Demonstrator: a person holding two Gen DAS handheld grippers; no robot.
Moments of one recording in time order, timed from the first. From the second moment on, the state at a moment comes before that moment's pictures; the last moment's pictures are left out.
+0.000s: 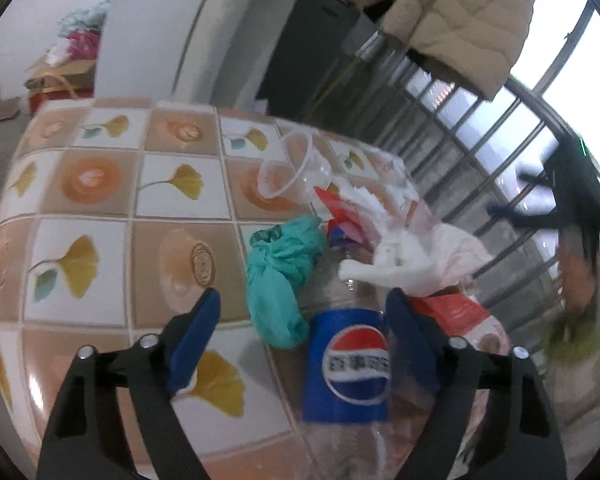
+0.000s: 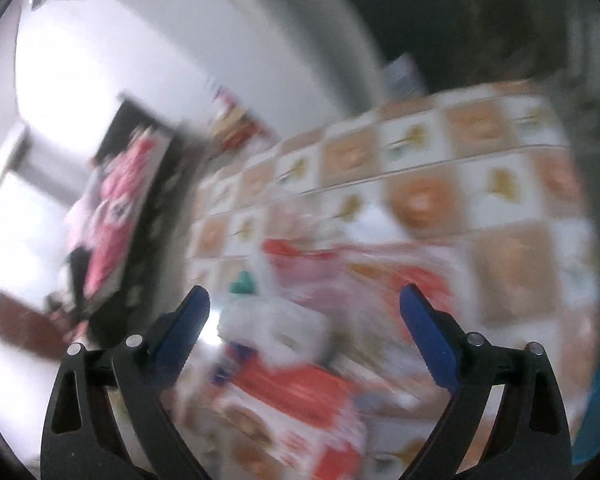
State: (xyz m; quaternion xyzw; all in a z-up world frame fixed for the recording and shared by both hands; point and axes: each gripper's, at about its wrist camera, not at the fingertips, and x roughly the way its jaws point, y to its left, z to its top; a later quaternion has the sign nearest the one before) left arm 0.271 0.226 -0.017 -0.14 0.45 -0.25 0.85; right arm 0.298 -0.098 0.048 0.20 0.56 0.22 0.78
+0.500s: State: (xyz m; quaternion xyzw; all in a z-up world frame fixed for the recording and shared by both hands) left arm 0.326 0.222 -0.077 -0.16 0.52 -0.25 0.80; right arm 0.460 0.041 -0.061 0.04 0.70 0.17 0.69
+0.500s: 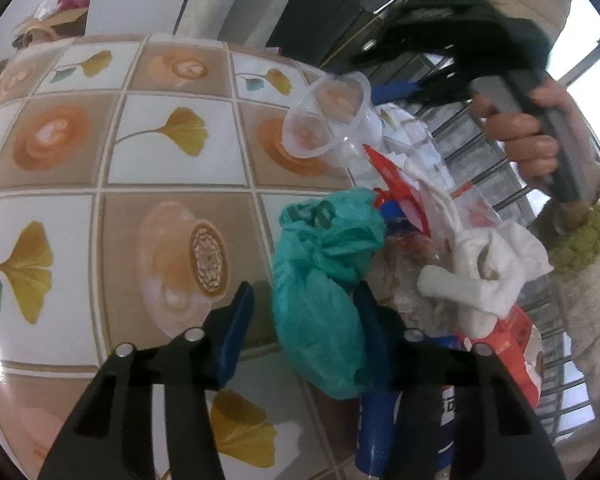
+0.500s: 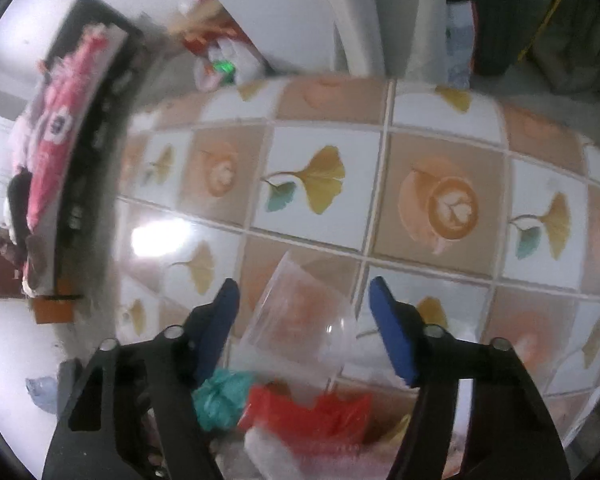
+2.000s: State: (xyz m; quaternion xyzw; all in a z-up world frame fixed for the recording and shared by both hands) left arm 0.142 -0.116 0.062 -0.08 0.48 -0.47 0.74; right arm 0.006 -0.400 0.039 0.38 0.40 -0.11 0.83
